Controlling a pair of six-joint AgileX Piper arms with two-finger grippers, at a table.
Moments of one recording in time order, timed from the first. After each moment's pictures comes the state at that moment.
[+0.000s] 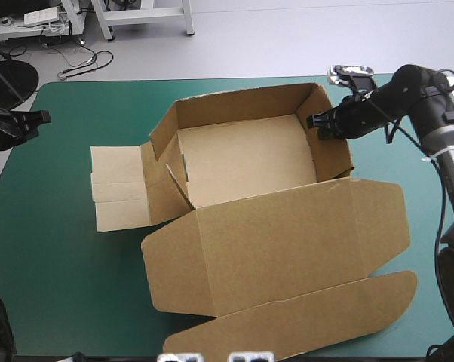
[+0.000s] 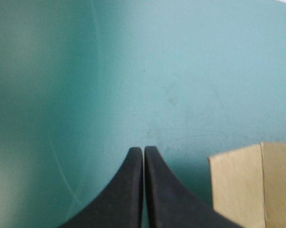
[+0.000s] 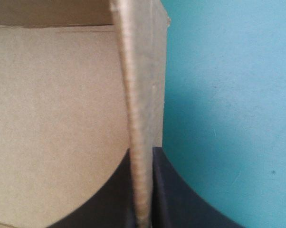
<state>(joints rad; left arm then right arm) 0.41 1.46 -1.62 -0.43 1.15 0.24 0.09 1.70 -1.74 0.42 1.21 -0.20</state>
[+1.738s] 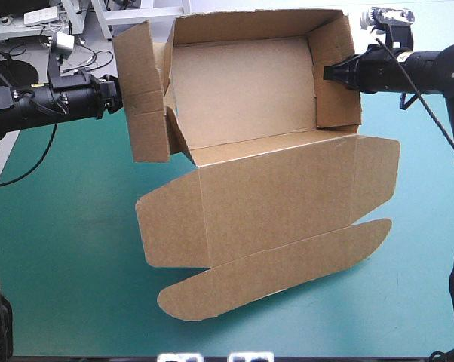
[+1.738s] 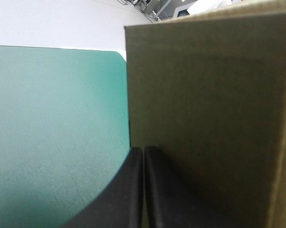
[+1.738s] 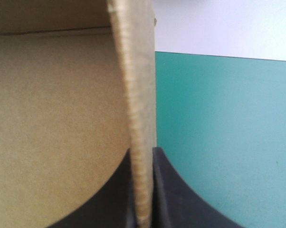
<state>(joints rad) 0.12 1.49 -1.62 -1.27 1.23 0.54 0.02 1.62 -1.86 0.59 1.01 -0.29</state>
